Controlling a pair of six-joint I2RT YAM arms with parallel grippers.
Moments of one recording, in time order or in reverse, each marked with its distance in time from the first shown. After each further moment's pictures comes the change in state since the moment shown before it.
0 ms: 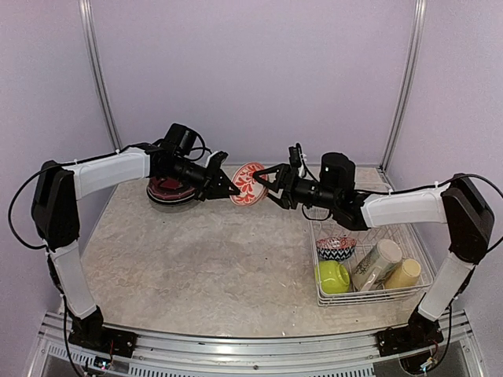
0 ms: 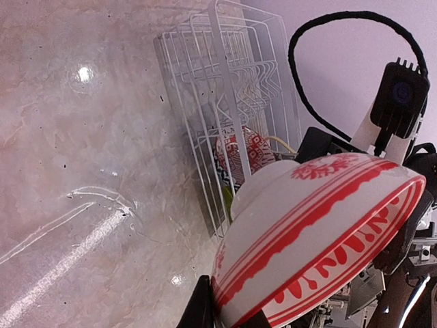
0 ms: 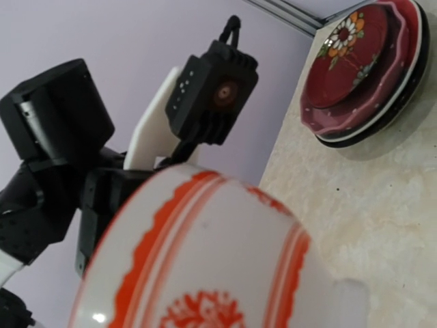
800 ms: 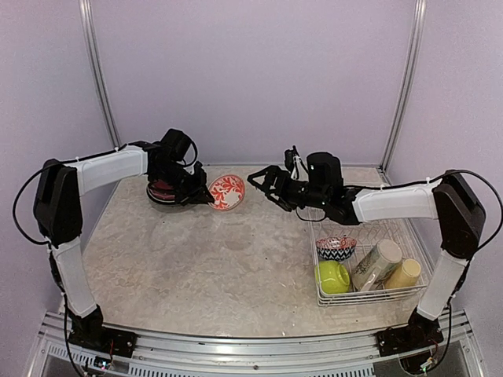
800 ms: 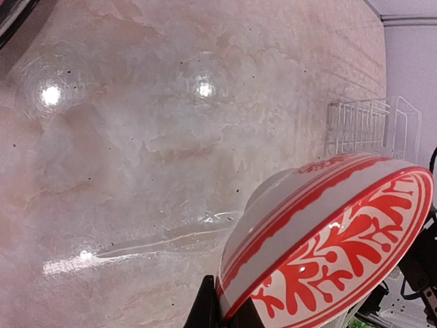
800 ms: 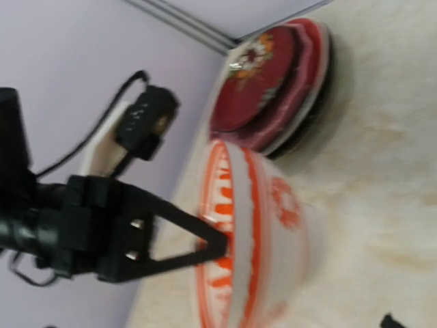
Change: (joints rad) left arm 0.048 0.029 0.032 -0.214 -0.433 -0.008; right arm 0.008 0.079 0.098 -0.178 0.167 -0.124
